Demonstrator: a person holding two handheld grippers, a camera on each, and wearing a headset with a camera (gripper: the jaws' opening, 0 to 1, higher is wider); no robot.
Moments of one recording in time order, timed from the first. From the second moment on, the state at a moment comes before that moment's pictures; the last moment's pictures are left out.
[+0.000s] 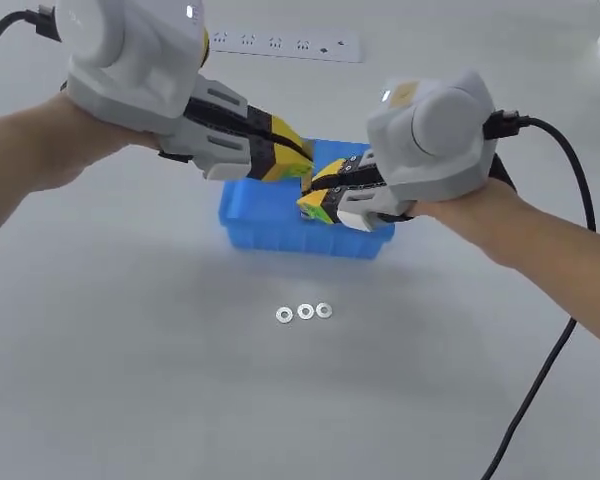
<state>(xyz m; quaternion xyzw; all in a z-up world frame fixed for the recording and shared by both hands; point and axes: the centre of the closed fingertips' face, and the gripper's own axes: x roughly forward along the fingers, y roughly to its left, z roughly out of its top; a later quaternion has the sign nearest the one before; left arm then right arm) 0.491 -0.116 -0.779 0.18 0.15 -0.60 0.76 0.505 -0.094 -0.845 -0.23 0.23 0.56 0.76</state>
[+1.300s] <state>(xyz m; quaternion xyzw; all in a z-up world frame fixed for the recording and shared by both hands) 0.372 -0.114 -0.738 0.20 0.15 -0.64 0.73 0.385 -0.082 -0.806 -0.23 0.18 0.65 0.70</state>
